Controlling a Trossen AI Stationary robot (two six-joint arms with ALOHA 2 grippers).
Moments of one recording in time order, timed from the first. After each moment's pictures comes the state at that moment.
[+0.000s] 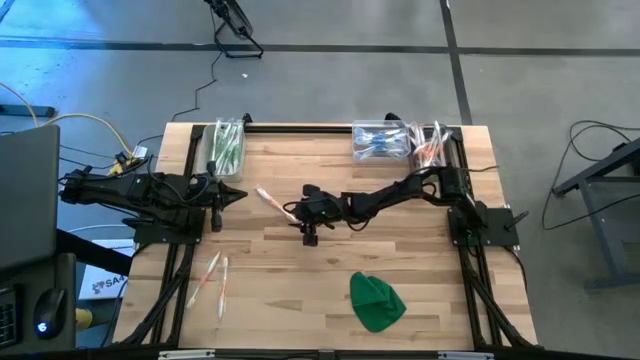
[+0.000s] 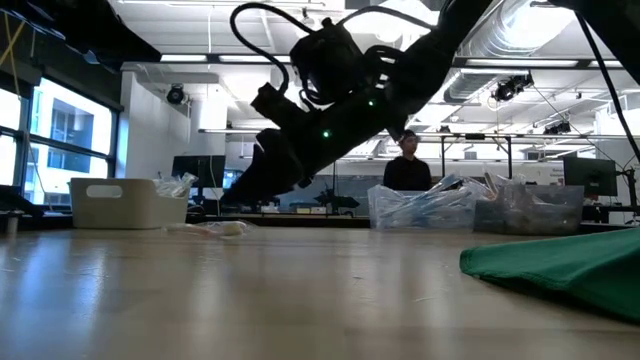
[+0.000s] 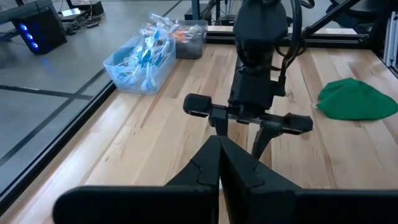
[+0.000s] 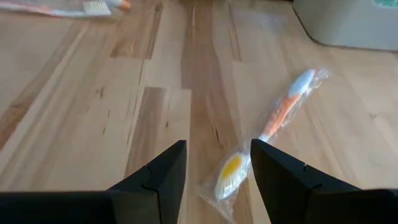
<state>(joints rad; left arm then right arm) -0.16 0.36 0.53 -0.47 -0.40 -0.08 -0.01 2.15 1.25 0.40 0.03 -0.07</state>
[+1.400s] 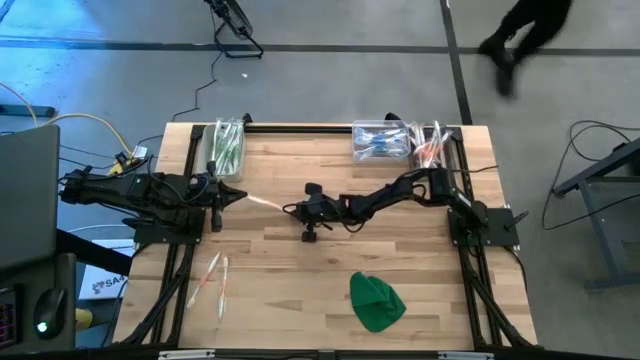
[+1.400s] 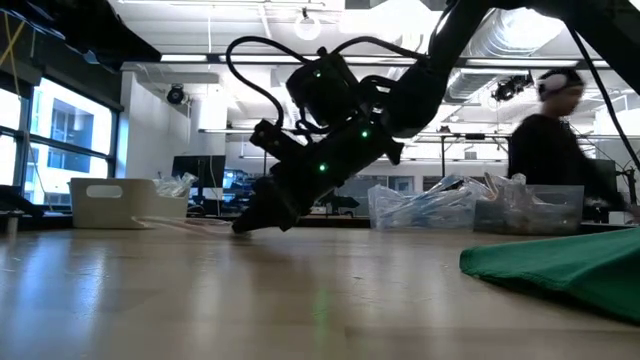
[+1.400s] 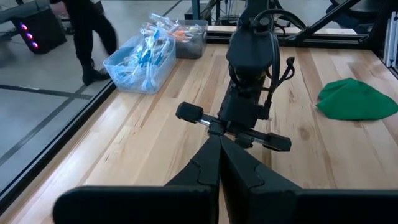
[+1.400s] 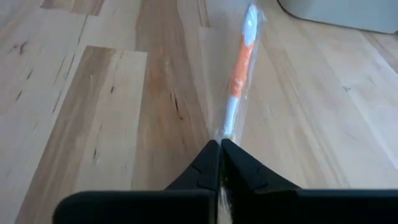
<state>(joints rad) -0.16 0.36 0.53 -0.47 -0.40 -0.09 -0.03 2.24 1.25 0.45 0.14 -0.13</state>
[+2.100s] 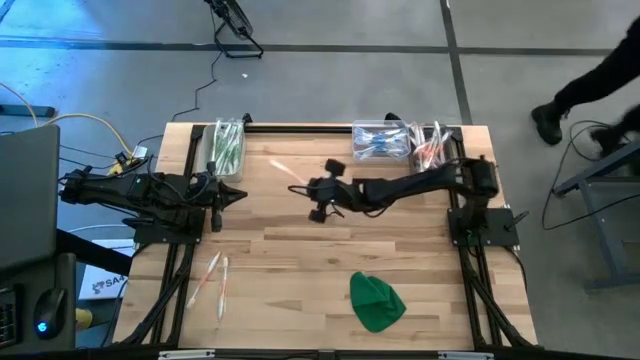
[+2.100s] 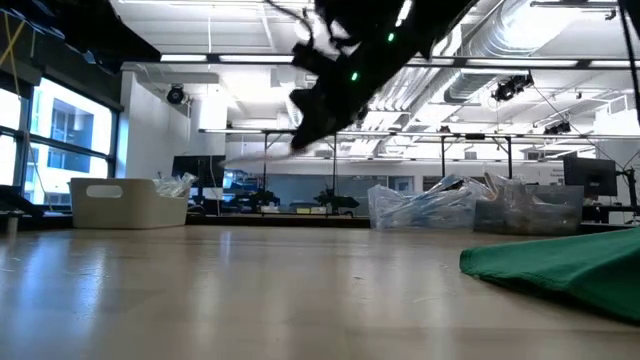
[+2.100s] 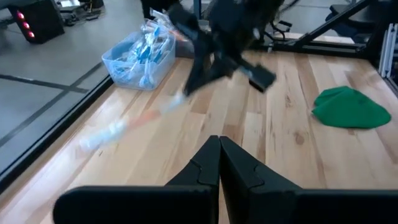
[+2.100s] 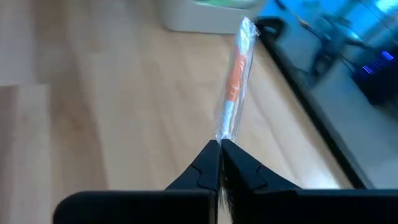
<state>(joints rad) -0.16 0.36 0.53 -0.47 -0.40 -0.14 -0.03 1.89 1.25 0.01 0.46 -0.05</state>
